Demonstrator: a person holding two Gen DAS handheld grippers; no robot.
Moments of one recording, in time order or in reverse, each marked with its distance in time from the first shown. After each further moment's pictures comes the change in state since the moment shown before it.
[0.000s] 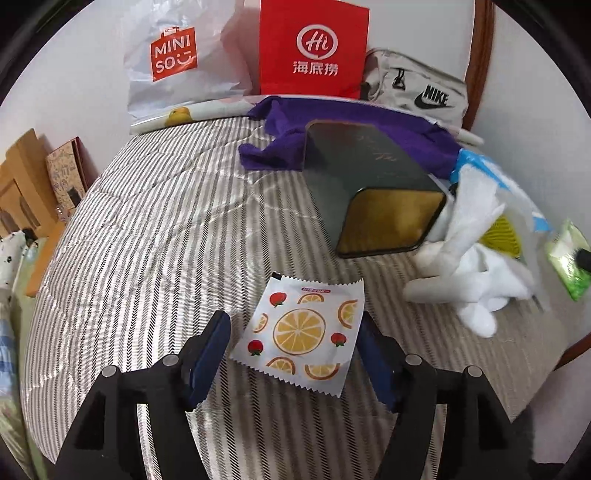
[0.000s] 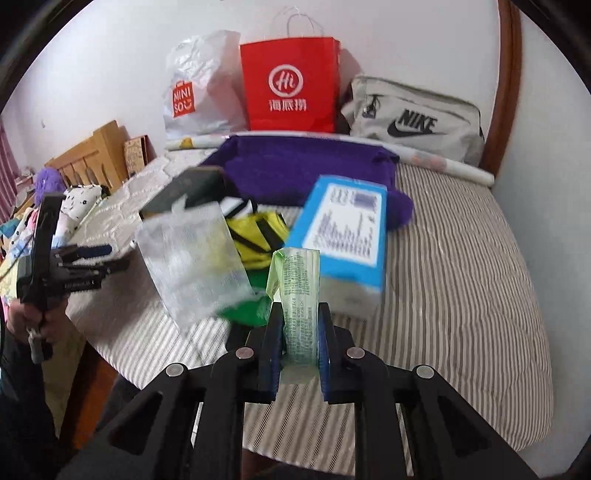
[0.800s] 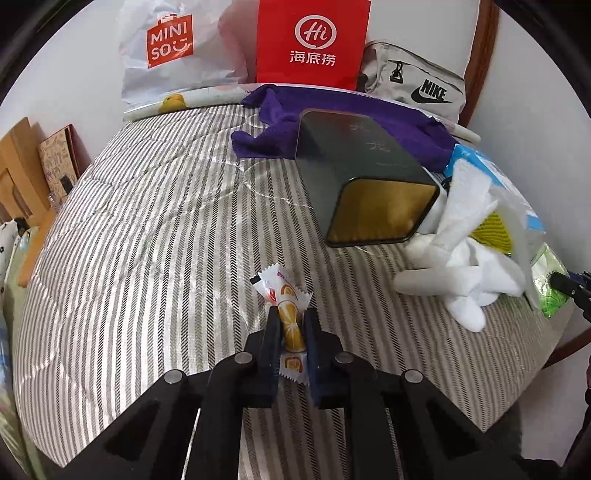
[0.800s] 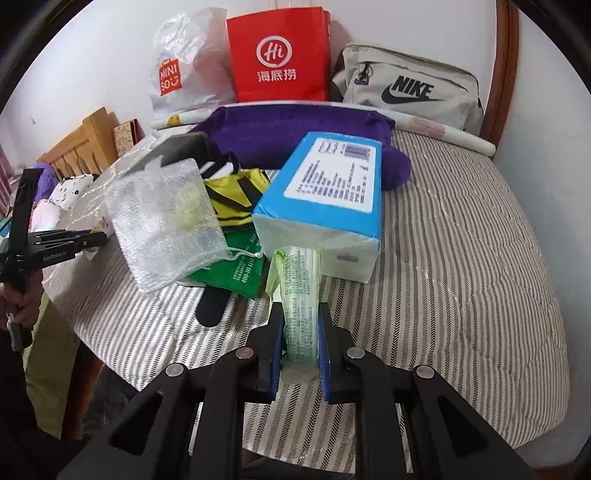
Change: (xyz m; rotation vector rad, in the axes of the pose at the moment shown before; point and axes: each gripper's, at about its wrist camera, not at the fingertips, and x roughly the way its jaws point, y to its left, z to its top) left arm -0.006 -0.001 -0.001 -0.026 0.043 -0.042; right arm 0.024 -0.008 -0.023 0.020 0.059 -0.004
